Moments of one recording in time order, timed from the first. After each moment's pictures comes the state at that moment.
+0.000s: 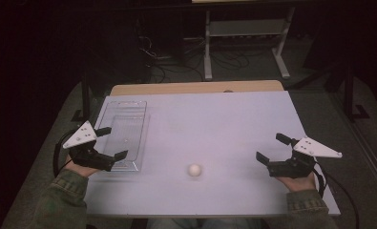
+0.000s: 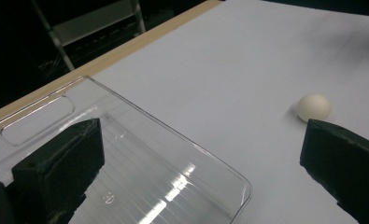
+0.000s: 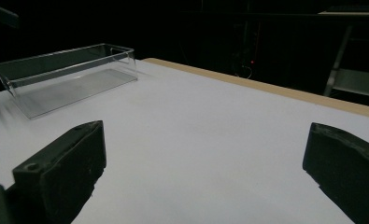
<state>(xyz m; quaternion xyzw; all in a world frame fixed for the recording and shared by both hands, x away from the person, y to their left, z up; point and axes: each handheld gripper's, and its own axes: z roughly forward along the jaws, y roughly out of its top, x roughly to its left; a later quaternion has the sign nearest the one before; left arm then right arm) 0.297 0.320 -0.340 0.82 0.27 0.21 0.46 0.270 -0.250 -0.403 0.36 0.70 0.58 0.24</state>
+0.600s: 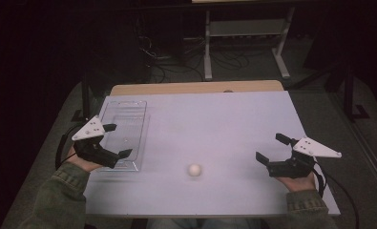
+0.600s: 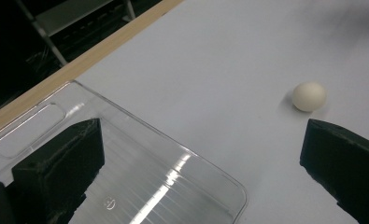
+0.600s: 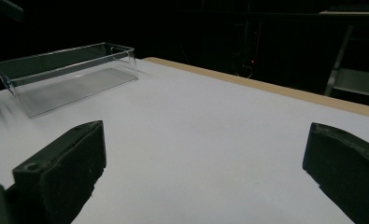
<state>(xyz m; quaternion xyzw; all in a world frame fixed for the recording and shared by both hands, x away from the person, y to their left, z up) 0.307 0.304 -0.324 0.85 0.24 0.20 0.42 0.270 -0.250 -0.403 0.36 0.70 0.57 0.24</state>
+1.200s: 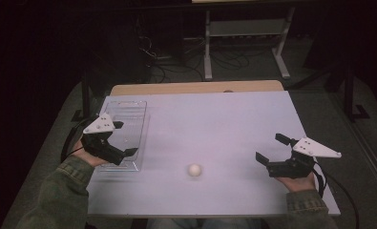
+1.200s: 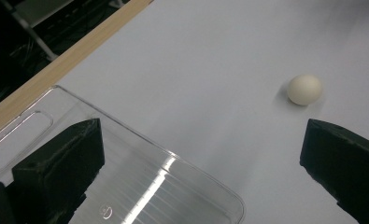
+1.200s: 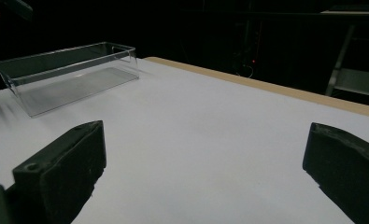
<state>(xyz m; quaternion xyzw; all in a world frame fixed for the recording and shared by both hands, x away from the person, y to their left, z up) 0.318 0.286 -0.317 0.87 0.22 0.18 0.39 0.270 -0.249 -0.403 0.35 0.70 0.57 0.24</state>
